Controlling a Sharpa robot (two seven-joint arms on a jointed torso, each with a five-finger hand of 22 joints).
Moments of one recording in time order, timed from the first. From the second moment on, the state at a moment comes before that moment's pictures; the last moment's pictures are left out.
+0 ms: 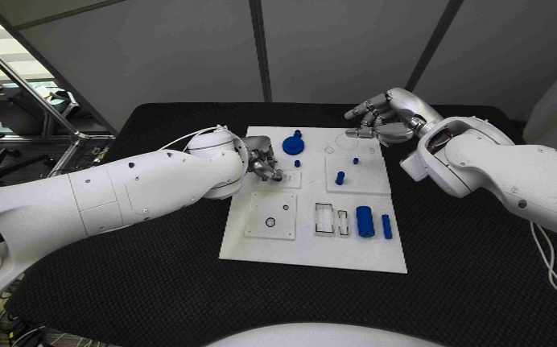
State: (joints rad) left arm 1.17 -0.64 0.00 1.40 -1.27 -0.03 -0.51; left_hand 1.21 -0.09 0.37 0.16 0.68 0.97 0.08 0.36 1.08 1.47 -0.03 1.38 1.31 1.47 -0.08 1.57 1.31 0.06 1.41 0.03 1.43 1.31; right arm 1.19 -0.84 0.07 1.48 -0.98 -0.36 0.07; right_hand 1.29 -0.16 0.29 -0.03 0.18 0.99 0.11 0.07 0.07 1.21 0.03 0.59 0.69 1.41 -0.04 0.96 0.89 0.11 1.27 0.06 1.09 0.98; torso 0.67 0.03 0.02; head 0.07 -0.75
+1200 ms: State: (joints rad) left arm 1.17 -0.62 0.00 1.37 -1.26 -0.01 -0.51; left_hand 1.07 -0.10 0.40 0.17 0.30 1.05 0.01 0.36 1.13 1.46 -0.04 1.39 1.31 1.47 -0.10 1.57 1.31 0.06 1.43 0.01 1.44 1.31; right arm 1.19 -0.84 0.07 1.48 -0.98 -0.36 0.08; right_hand 1.28 -0.16 0.29 -0.03 0.18 0.99 0.11 0.07 0.07 1.21 0.03 0.59 0.68 1.41 -0.04 0.96 0.88 0.11 1.27 0.06 1.08 0.97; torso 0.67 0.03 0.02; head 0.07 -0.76
